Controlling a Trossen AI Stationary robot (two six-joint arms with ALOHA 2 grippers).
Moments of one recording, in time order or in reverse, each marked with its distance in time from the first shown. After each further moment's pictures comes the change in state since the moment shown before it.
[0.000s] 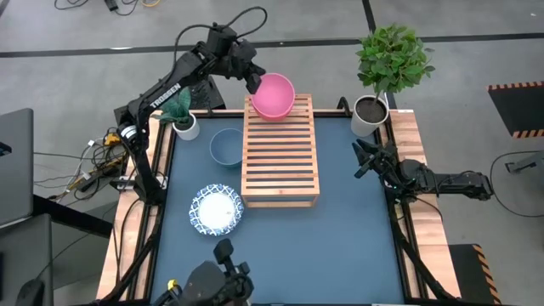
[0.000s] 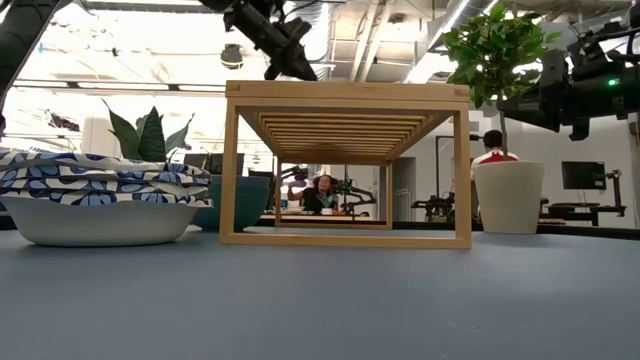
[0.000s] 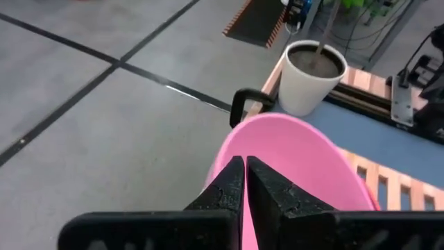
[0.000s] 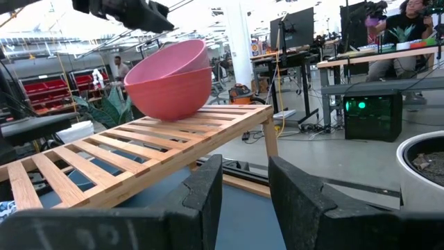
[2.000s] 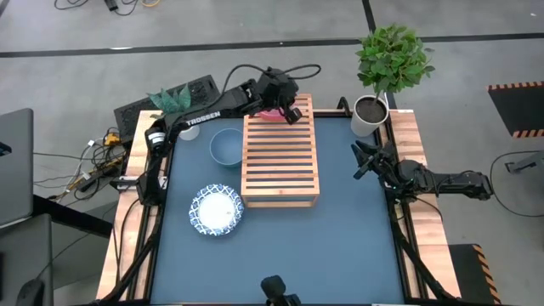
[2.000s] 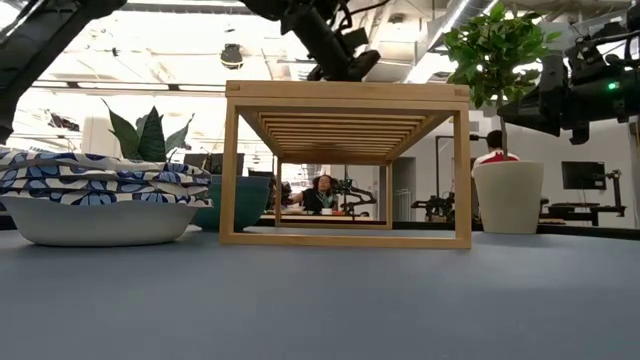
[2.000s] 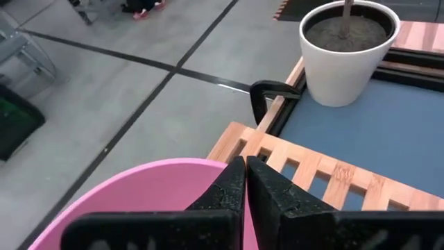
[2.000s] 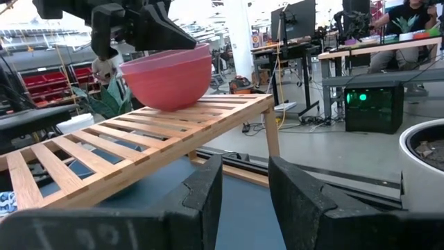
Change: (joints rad) left arm -0.348 0.197 0.039 0.163 -0.560 0.052; right arm 0.003 0.000 0.000 -0.047 -0.003 0.034
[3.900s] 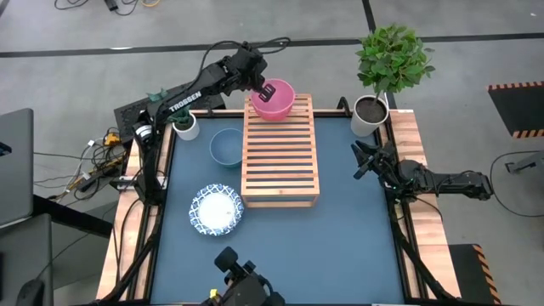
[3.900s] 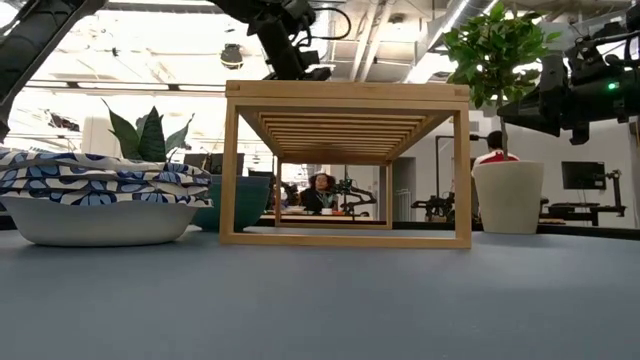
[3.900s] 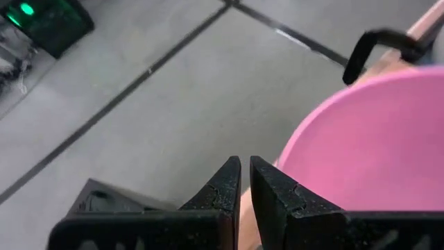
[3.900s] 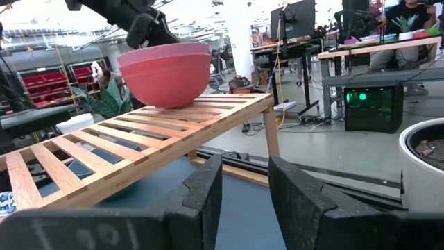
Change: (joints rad) left arm 0.208 -0.083 0.001 -0.269 -0.021 -0.121; right arm -0.001 0.000 0.000 -0.004 0.000 0.002
